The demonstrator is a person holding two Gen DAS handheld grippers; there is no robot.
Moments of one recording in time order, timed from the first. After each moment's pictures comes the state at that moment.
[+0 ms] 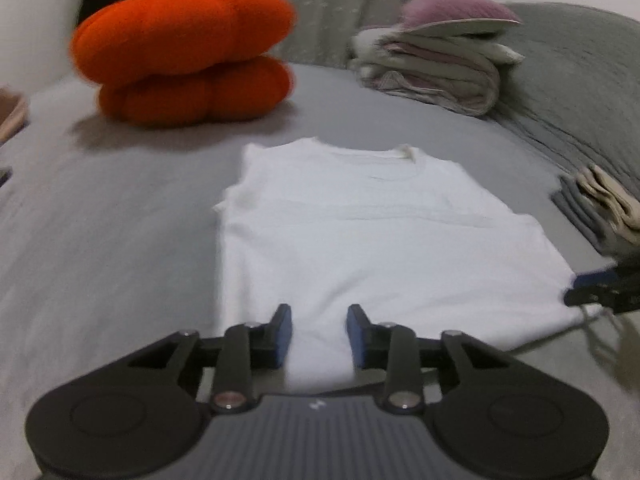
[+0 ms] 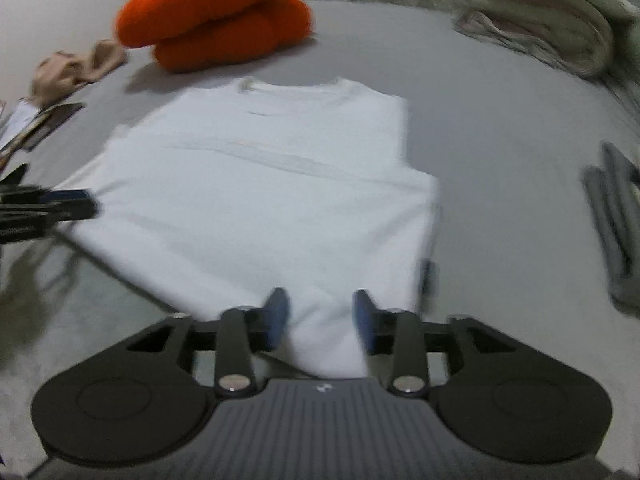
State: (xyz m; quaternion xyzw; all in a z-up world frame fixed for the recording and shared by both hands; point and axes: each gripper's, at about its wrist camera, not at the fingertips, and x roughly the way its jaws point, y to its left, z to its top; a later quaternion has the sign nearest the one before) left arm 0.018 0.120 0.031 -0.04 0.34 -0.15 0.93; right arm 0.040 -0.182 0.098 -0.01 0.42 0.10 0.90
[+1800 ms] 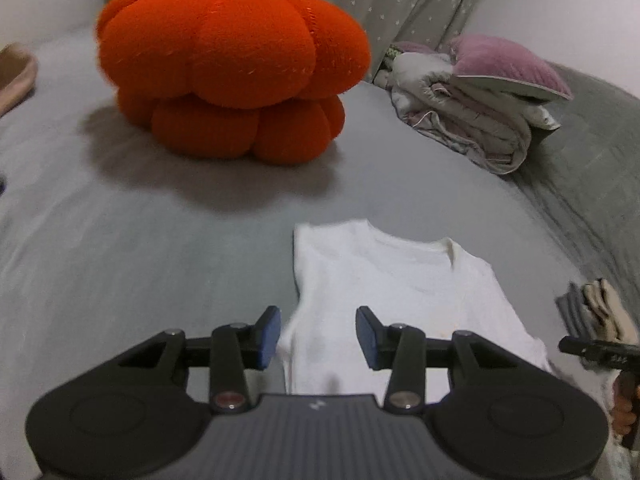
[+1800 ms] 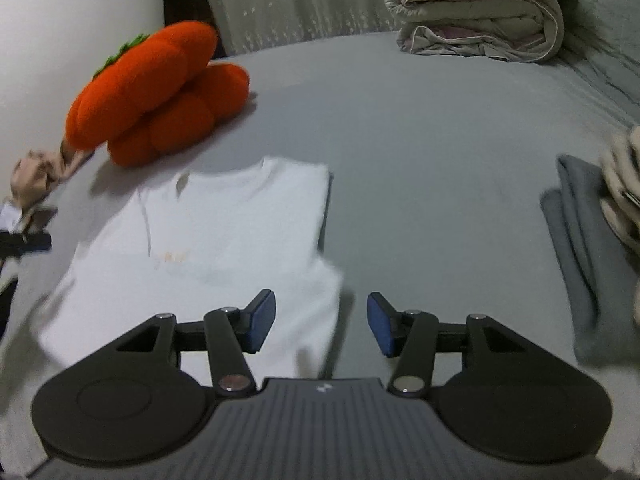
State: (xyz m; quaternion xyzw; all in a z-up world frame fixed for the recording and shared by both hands) left arm 0.134 0.173 0.088 -0.13 0.37 -0.14 0.91; right arm 0.105 -0.252 0.120 0.10 0.36 0.08 0.92
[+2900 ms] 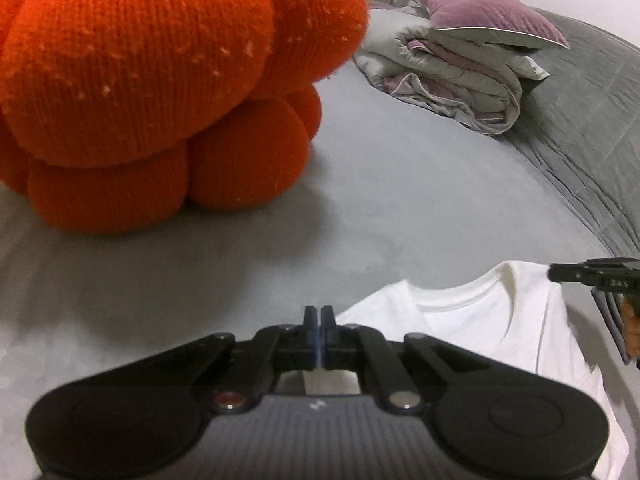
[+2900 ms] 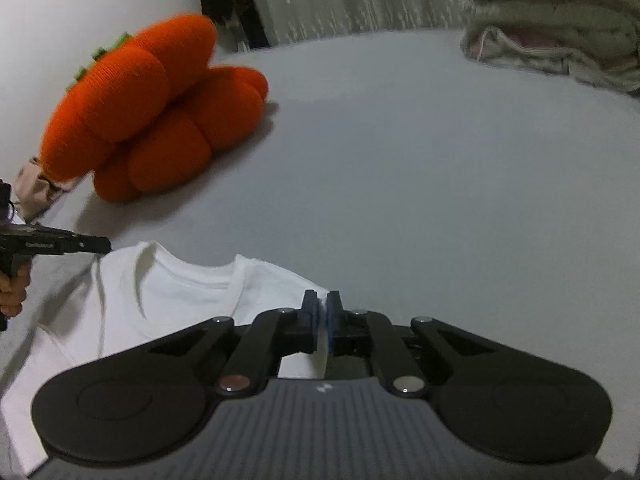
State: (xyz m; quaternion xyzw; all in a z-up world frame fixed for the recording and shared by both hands) left arm 0.269 0.139 0.058 -0.07 0.40 -0.20 0.89; right arm 0.253 -0.264 0.118 0.07 0.36 0.16 0.91
